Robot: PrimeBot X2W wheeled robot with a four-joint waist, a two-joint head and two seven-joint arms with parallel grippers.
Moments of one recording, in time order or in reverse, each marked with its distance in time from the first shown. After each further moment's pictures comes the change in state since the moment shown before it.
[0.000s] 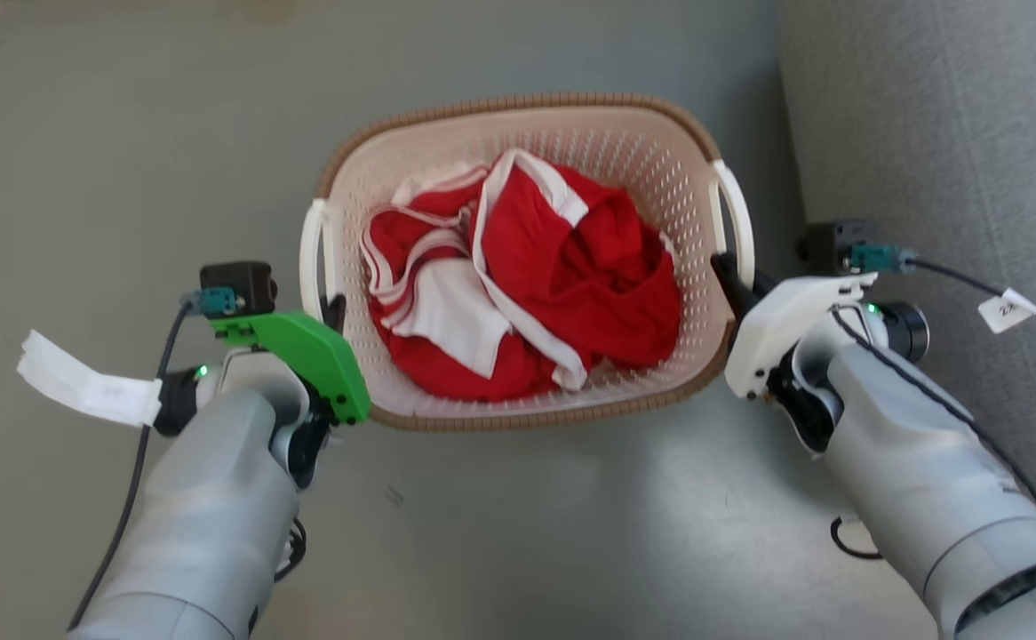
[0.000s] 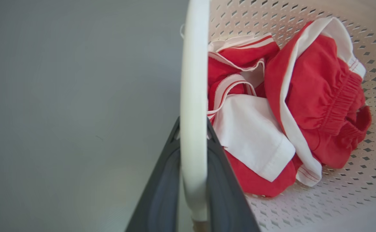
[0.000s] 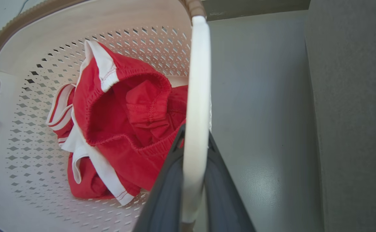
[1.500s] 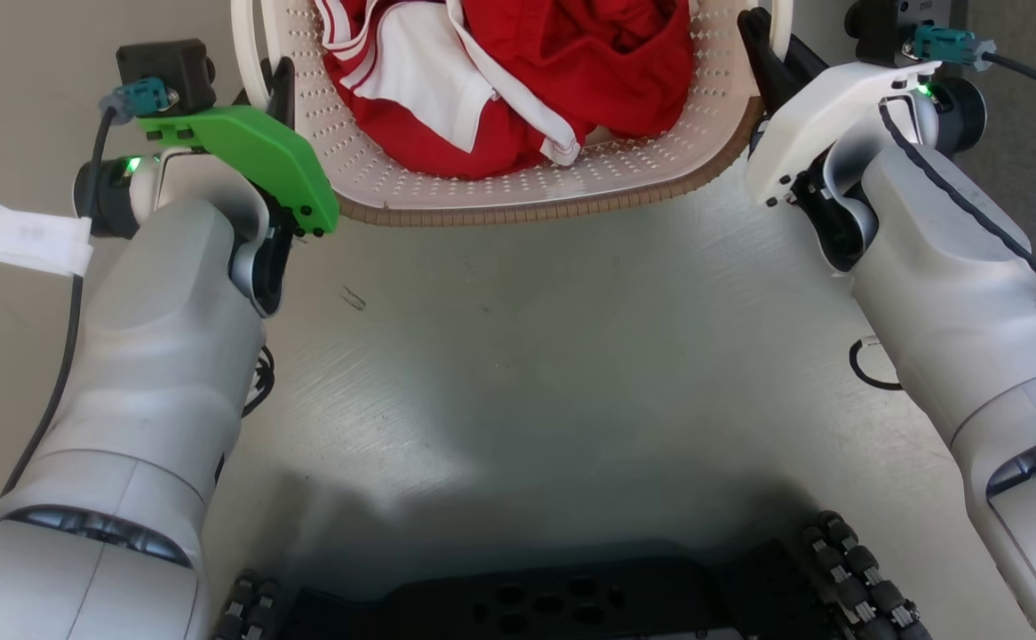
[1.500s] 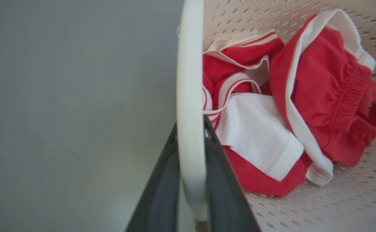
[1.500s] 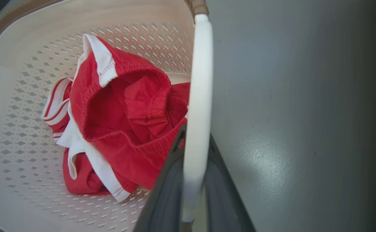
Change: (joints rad) left arm -0.307 0.014 0.007 0.018 0.051 0.039 -0.096; right arm -0.309 -0.030 -0.006 -0.016 -0.046 -0.015 -0.052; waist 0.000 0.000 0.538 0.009
